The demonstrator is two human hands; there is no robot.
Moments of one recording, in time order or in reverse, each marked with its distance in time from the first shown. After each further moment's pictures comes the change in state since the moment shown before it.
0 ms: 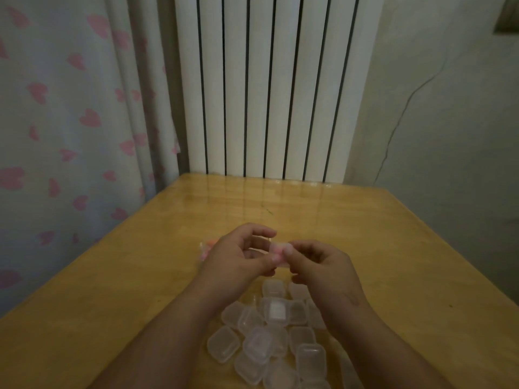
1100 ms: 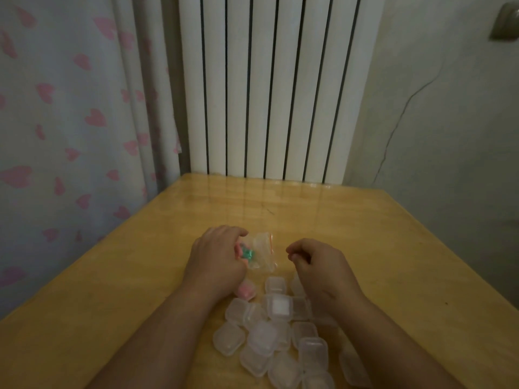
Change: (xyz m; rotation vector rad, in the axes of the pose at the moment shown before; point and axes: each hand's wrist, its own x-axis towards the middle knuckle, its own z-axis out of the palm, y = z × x) left_hand 0.018 -0.026 -0.028 0.995 0.219 0.132; right_hand 0.024 0.014 -0.001 -0.768 -0.051 -0.114
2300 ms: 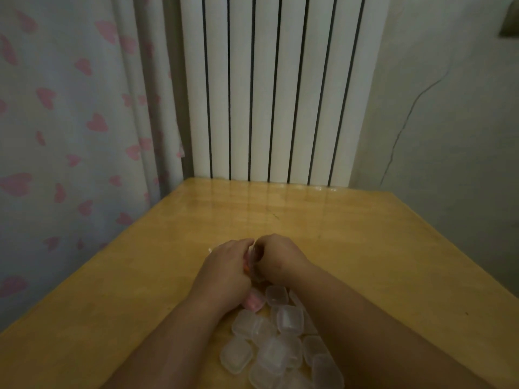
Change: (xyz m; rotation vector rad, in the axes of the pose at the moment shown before) left_hand 0.004 -0.006 0.013 -0.083 -0.095 0.017; right_hand 0.058 -0.046 0.050 -0.197 -0.340 -0.029
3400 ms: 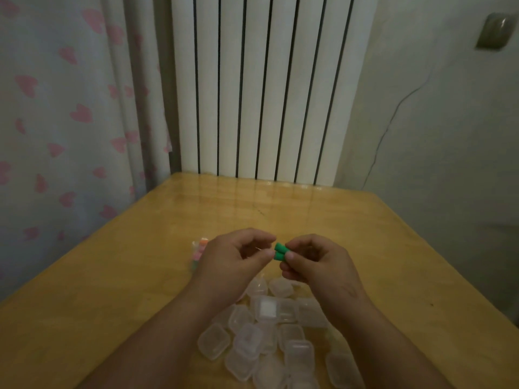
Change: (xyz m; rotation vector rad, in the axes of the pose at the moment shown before) left_hand -0.026 0.052 -0.016 -0.689 0.059 0.038; right_hand -0.097 0.047 -0.033 1.066 0.316 0.001
